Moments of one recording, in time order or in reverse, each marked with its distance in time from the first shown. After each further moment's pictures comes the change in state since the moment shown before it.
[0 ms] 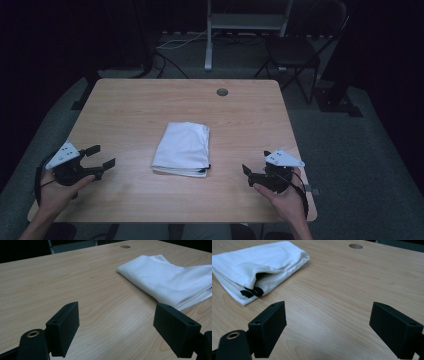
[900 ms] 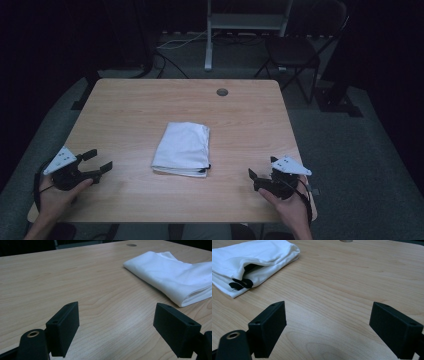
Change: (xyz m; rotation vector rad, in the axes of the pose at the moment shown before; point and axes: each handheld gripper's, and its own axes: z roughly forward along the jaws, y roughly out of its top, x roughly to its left) left arm 0.002 -0.018 0.001 -0.010 0.025 -0.019; right arm -0.006 -0.022 -0.006 -0.012 -0.047 0.046
